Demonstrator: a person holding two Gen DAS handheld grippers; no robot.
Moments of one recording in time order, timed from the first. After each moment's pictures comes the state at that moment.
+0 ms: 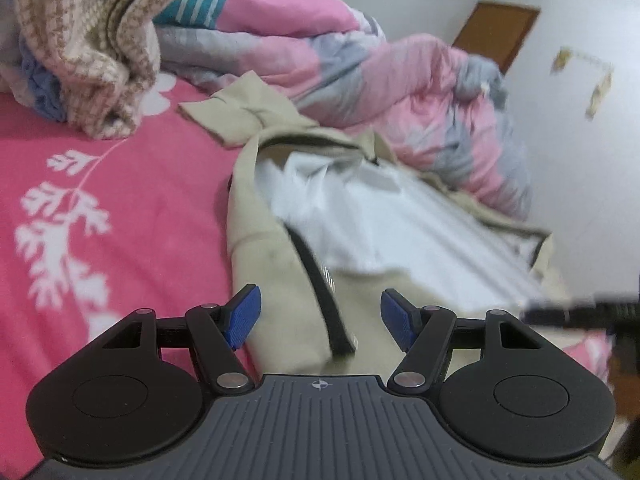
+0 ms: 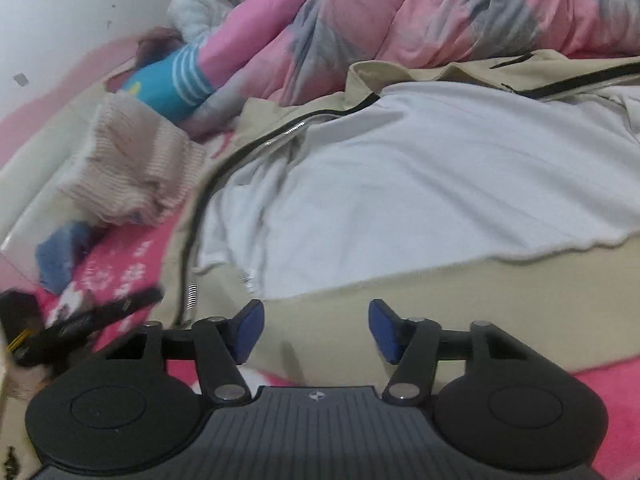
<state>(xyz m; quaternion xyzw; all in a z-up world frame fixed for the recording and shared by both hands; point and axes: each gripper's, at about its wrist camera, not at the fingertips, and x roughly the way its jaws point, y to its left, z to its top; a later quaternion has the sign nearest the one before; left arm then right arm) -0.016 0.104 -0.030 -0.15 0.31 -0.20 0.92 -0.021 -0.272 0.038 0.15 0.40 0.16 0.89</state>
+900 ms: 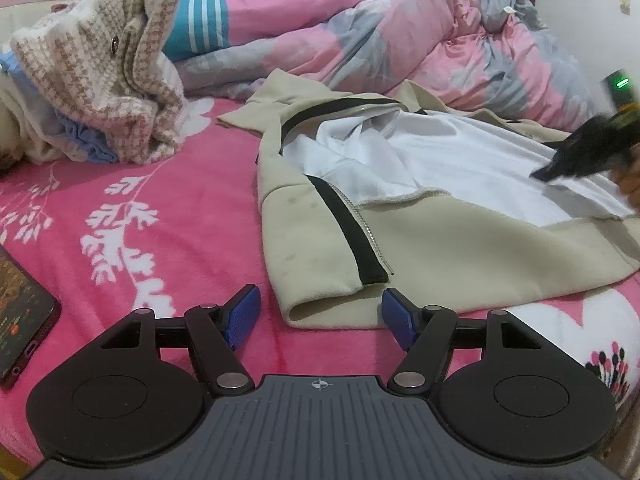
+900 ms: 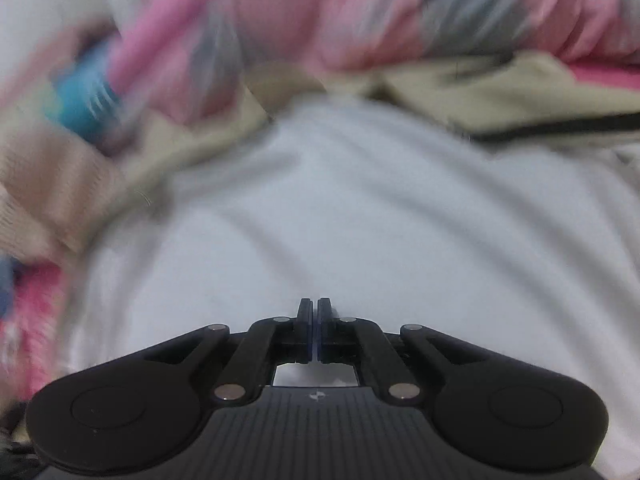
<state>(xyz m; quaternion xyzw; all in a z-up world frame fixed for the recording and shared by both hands) -0.042 0.061 -0.036 0.00 0.32 -0.09 0.94 0.152 -0.355 -0.017 0.12 0.47 0.13 0.86</state>
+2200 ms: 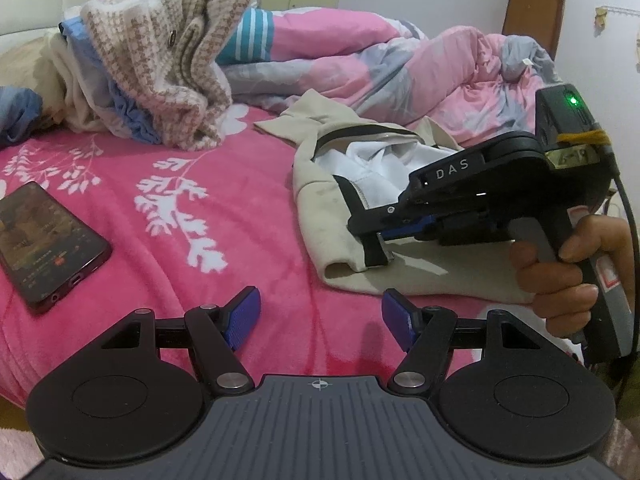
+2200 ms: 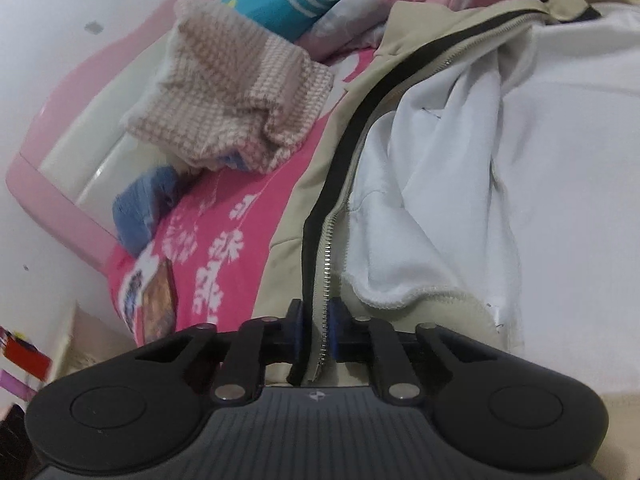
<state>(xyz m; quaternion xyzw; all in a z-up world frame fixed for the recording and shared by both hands) -0.083 0.093 -0.037 -0.08 0.29 -0.08 0.95 0.057 -0.124 -0.034 0.19 0.45 0.35 0.80</state>
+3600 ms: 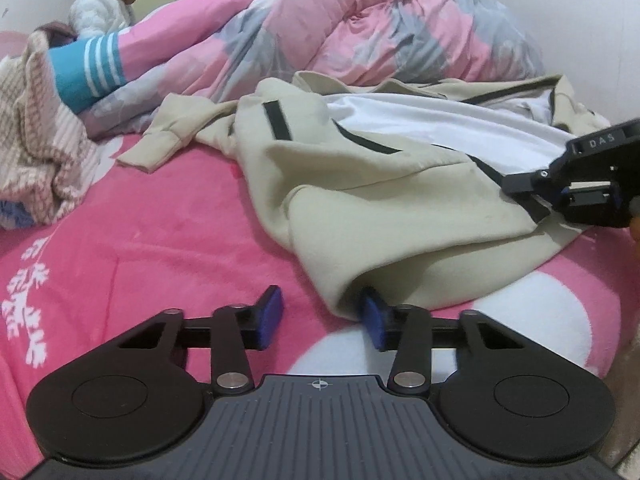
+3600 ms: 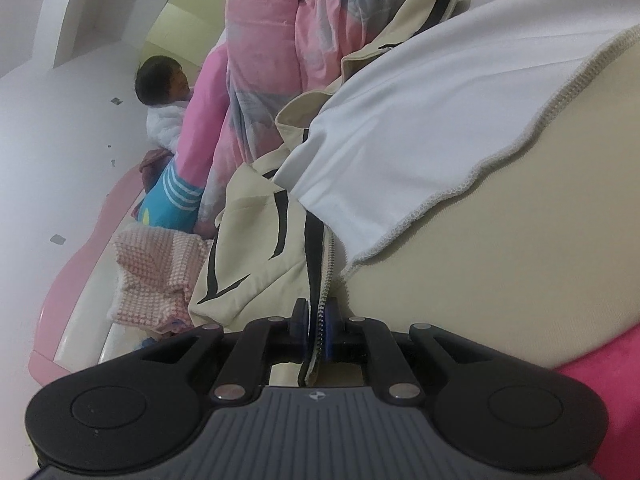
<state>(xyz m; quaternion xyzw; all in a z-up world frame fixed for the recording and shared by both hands) -0.054 -0.056 -0.033 0.10 0.32 -0.15 0.93 -0.017 -0.397 -0.065 0.41 0.34 0.20 0.82</state>
